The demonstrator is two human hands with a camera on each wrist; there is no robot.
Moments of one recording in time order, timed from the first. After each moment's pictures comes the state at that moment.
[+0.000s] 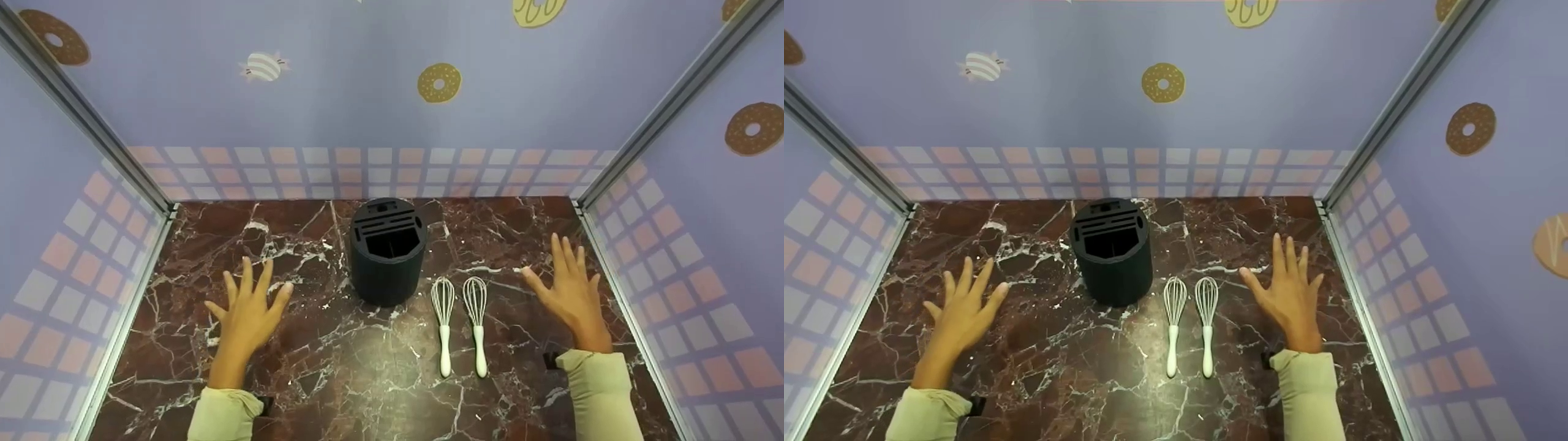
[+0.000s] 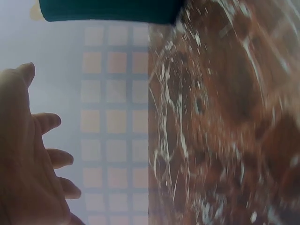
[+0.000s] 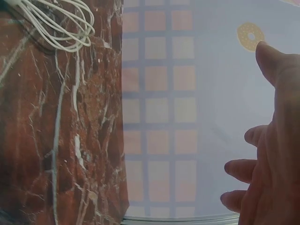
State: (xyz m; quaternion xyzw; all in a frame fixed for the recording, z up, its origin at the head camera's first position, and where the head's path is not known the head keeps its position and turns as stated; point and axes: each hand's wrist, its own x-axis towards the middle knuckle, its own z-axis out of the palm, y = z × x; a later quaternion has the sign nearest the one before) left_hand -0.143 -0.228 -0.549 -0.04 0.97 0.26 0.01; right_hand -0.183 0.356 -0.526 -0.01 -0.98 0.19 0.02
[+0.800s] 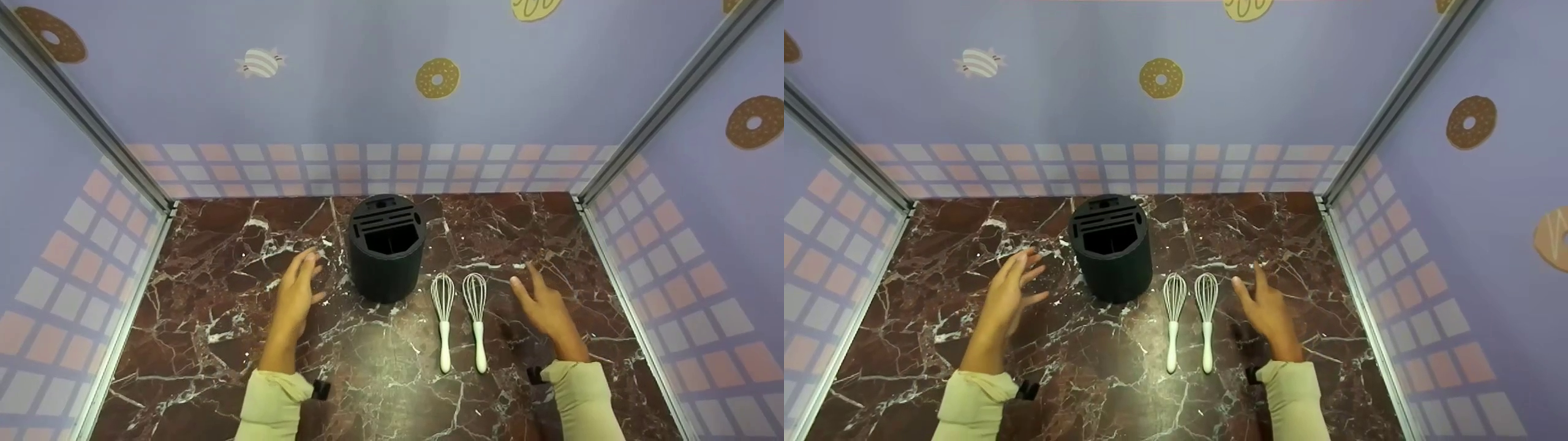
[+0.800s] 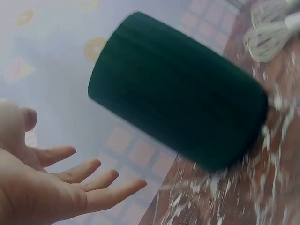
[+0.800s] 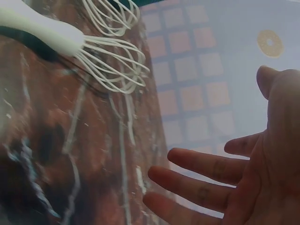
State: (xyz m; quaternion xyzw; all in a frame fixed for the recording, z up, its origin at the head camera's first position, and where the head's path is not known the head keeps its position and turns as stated) left_hand -0.162 -0.142 -0.520 -0.09 0.70 0.71 0.02; right_hand -0.171 0.337 -0.578 -0.03 -0.95 0.32 -0.04
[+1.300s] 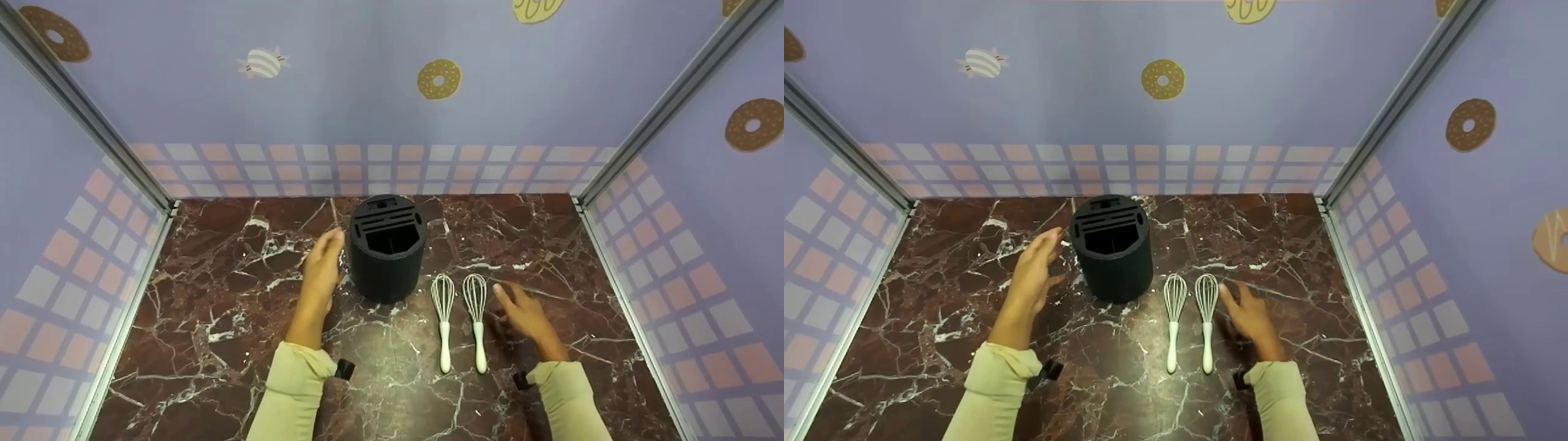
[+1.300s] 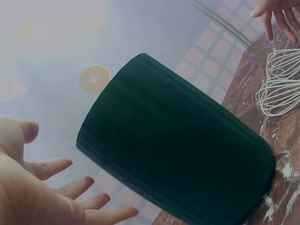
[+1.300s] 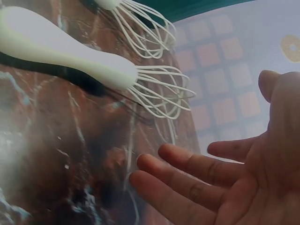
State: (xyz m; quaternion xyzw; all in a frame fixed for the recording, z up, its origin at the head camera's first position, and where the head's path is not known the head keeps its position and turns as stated) left_hand -0.192 -0.102 -0.503 -0.09 0.67 0.73 0.00; right_hand -0.174 0.312 -0.609 -0.06 -0.91 0.40 -0.10
